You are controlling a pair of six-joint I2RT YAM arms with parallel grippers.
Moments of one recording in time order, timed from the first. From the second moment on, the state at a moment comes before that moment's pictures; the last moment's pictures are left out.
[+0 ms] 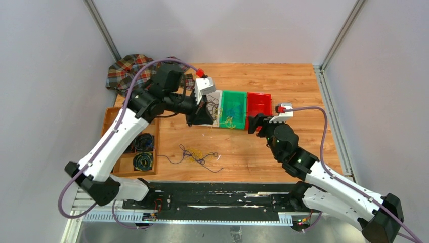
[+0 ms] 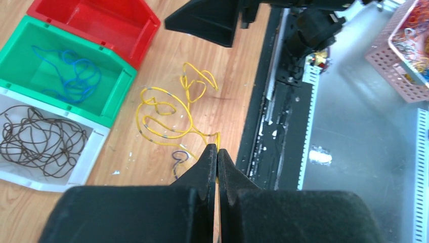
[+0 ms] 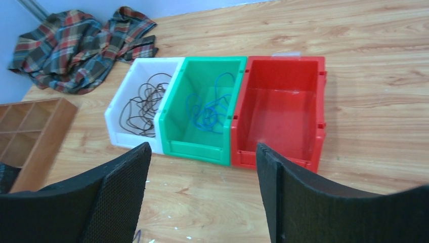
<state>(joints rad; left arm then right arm) -0.61 1.29 1.57 -0.95 0.74 0.22 0.82 0.80 0.55 0.13 0.58 0.35</state>
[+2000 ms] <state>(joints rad) -0.43 1.45 1.15 -1.14 0.37 0.88 0.69 0.91 0.64 -0.21 0.38 0.35</state>
